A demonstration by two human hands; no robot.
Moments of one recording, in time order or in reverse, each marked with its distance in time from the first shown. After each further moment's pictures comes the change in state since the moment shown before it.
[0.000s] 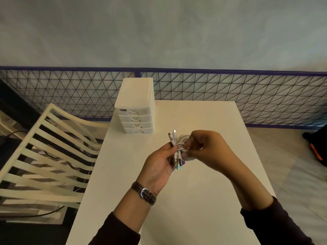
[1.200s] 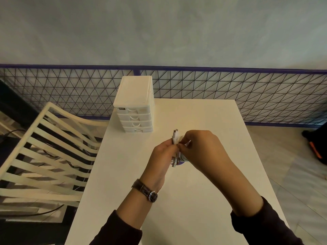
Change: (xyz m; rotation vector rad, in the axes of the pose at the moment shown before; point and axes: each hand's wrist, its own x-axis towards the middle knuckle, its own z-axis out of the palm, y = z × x) left_hand 0.003 0.000 0.007 0.519 0.113 0.161; right_hand 0.001 -0.024 0.017 -0.387 0.108 0.024
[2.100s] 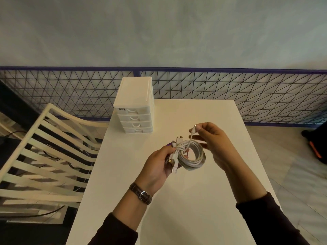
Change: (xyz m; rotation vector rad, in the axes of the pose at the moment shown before) left_hand -0.004 -0.009 -0.011 -0.386 -0.118 -0.155; right_hand 0.016 0.042 0.006 1.061 -0.023 0.284
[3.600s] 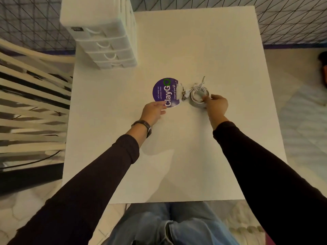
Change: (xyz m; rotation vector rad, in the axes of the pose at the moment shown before) left_hand 0.152 -0.110 -0.096 0.632 0.410 -0.289; right_hand 0.119 0.248 -0.059 -0.148 0.596 0.434
